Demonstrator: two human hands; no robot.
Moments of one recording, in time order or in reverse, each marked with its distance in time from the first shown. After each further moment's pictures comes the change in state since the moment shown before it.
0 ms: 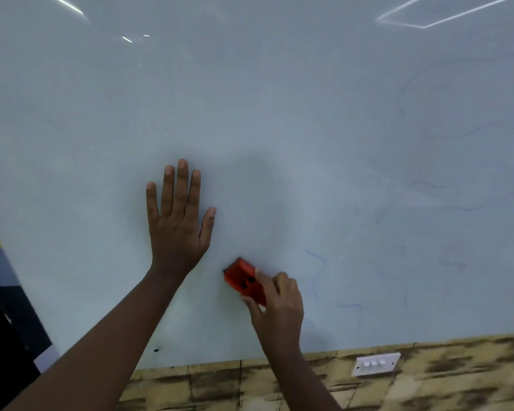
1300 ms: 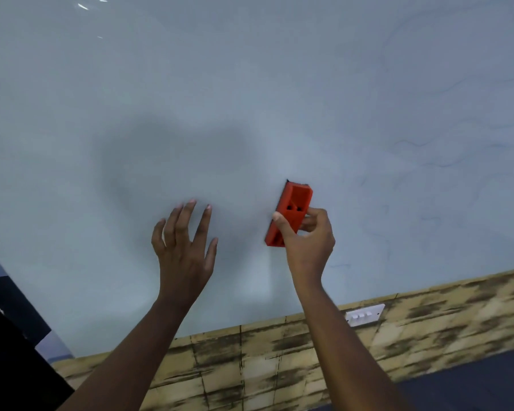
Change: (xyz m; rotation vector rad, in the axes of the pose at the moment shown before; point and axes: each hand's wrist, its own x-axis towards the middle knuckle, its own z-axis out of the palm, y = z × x) left_hand -0.092 0.026 -0.016 -0.084 -0.167 0.029; right_hand 0.067 0.003 -0.062 0.487 0.291 0.625
